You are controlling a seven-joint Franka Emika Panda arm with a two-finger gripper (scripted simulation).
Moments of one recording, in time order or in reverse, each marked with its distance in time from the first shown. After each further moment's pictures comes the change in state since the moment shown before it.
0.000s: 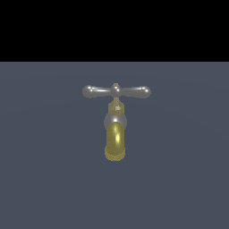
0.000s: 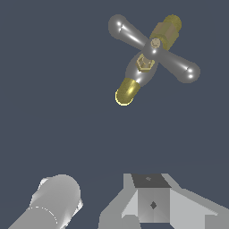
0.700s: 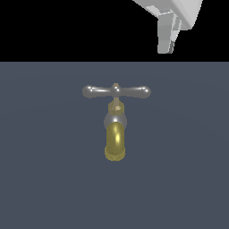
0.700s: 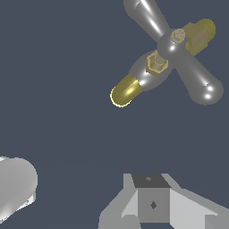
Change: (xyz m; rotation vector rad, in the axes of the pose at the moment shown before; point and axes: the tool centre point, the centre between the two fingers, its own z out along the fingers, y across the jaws) arm 0.017 0.046 0.064 -0.009 -0.008 -0.331
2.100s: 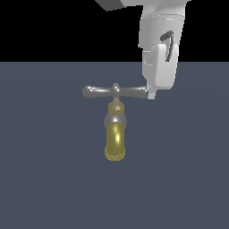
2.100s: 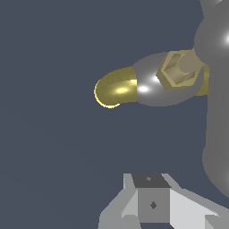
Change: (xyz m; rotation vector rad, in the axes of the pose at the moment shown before) arm 0.040 0.073 0.105 -0.013 -0.011 -0.550
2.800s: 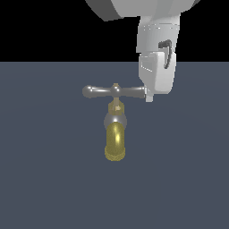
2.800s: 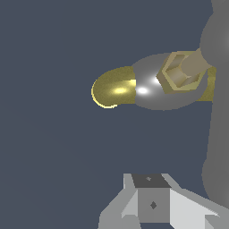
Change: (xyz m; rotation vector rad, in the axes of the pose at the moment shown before) arm 0.004 0.009 0.011 -0.001 0.002 -0.060
